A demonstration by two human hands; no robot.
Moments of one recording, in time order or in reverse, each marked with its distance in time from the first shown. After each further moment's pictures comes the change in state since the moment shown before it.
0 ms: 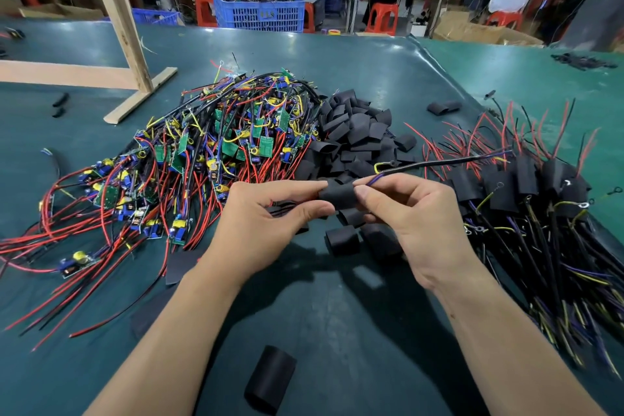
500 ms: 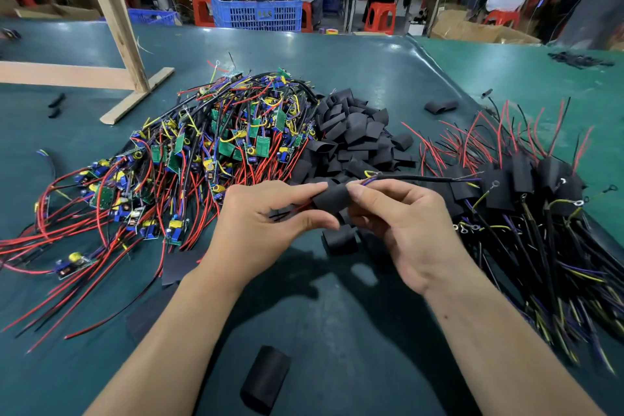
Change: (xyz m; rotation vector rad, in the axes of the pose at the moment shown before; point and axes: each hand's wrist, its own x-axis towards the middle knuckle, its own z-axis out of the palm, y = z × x) left_hand -0.002 -0.001 0.002 0.098 0.011 0.124; right_hand -0.003 0.001 0.004 0.230 0.001 0.192
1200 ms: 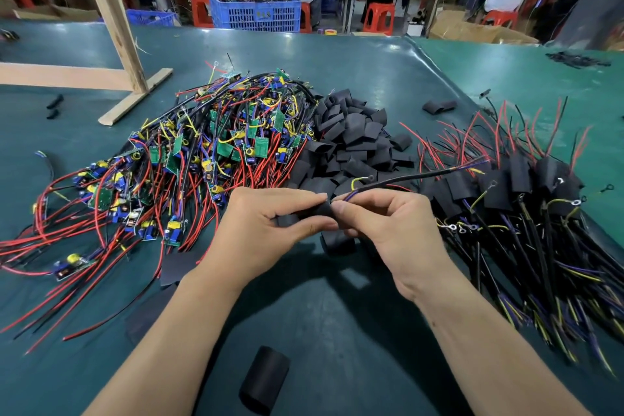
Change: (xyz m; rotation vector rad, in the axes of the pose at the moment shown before) left_hand 0.000 -0.005 0.001 -0.003 -0.095 0.024; right_hand -0.005 0.006 0.005 -0.225 -0.064 -0.092
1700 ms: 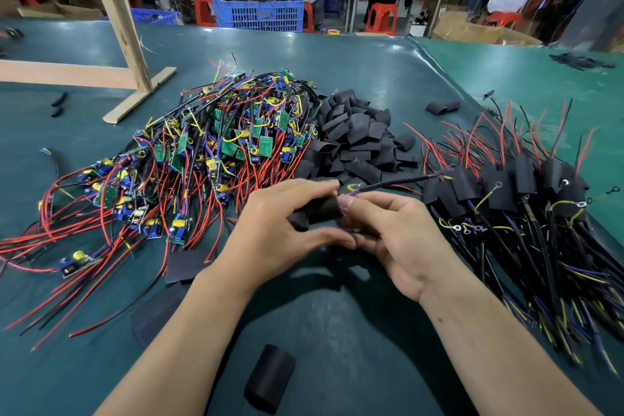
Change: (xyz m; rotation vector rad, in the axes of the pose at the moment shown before) left_hand 0.001 0.004 0.002 0.094 -0.059 0.024; right_hand 0.004 -0.003 0.001 0.258 -0.017 0.291
